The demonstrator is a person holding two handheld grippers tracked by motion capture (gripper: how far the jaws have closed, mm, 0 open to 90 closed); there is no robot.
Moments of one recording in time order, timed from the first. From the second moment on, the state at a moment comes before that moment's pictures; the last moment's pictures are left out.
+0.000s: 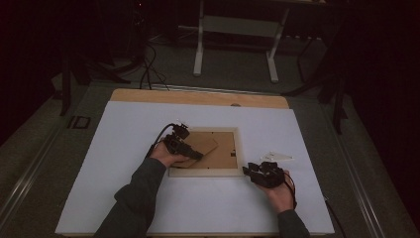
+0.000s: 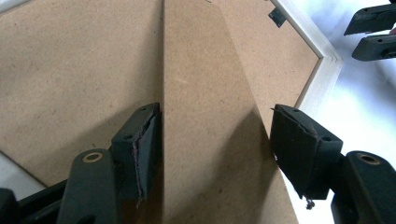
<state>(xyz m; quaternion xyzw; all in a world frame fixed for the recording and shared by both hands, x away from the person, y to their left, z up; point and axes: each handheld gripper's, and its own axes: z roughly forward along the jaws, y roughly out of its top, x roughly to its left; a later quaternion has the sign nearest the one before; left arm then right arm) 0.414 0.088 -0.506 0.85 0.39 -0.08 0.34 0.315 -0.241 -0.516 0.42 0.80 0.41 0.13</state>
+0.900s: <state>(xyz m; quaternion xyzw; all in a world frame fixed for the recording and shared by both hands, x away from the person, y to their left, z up) 0.408 0.074 -0.500 0.88 0.37 -0.03 0.31 0.317 -0.243 -0.512 0.42 0.80 0.41 0.13</state>
